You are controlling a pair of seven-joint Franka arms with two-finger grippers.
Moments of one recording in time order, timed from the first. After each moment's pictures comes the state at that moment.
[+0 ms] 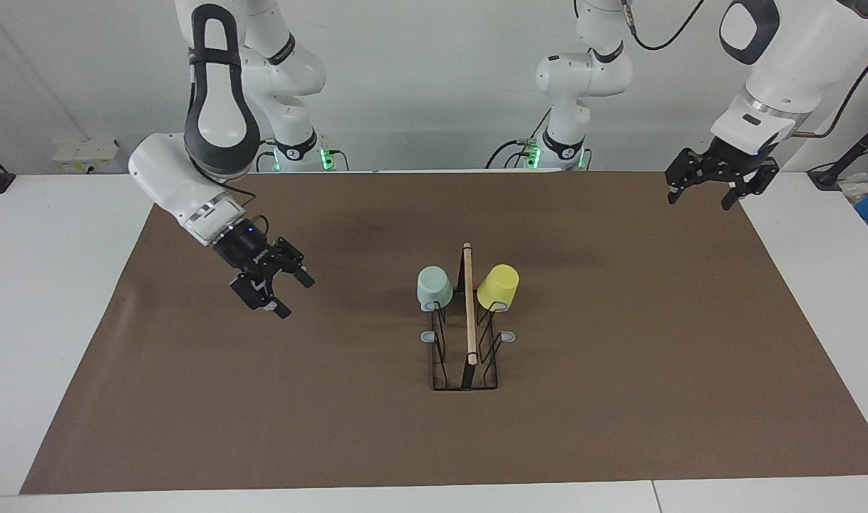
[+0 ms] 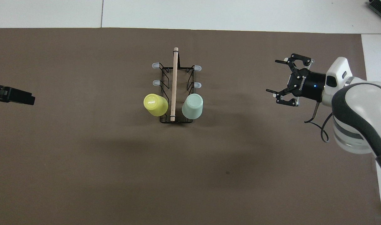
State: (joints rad) left arm -0.07 -0.01 0.06 -1.62 -0.02 1.63 0.21; right arm -0.07 0.10 0.11 -2.02 1.05 2.37 -2.13
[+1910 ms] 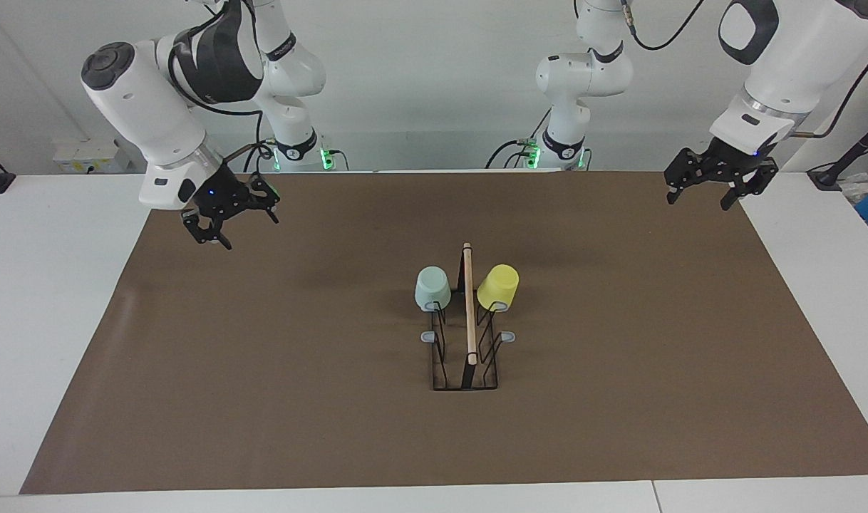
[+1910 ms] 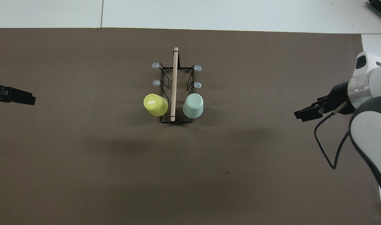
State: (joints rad) left arm -0.07 -0.01 0.06 -1.62 -0.02 1.63 0.21; right arm -0.08 -0.02 0.10 -1.84 0.19 1.80 -0.44
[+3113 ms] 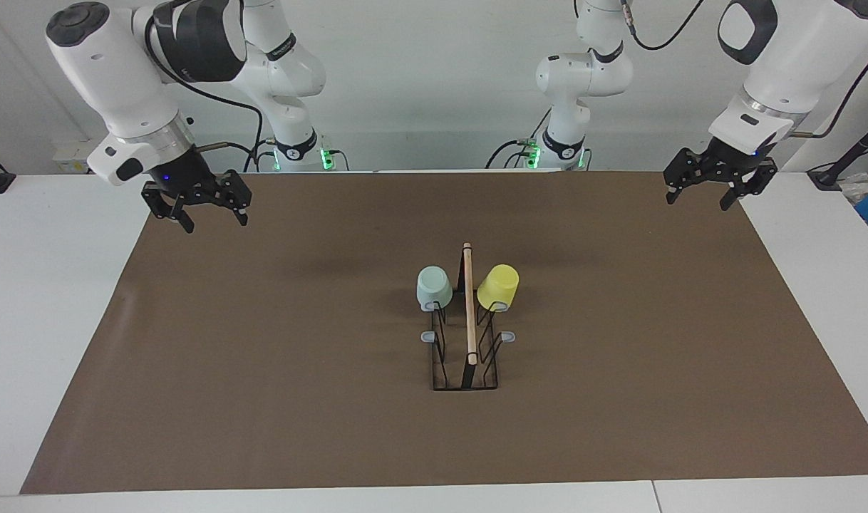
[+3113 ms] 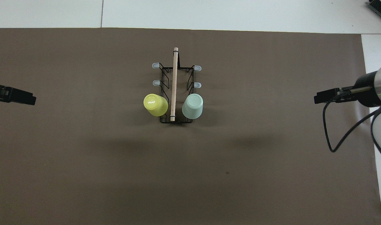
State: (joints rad) left arm -0.07 -0.01 0.06 -1.62 -0.02 1.63 0.21; right arm -0.10 -0.02 0.10 -1.72 0.07 1.76 -0.07
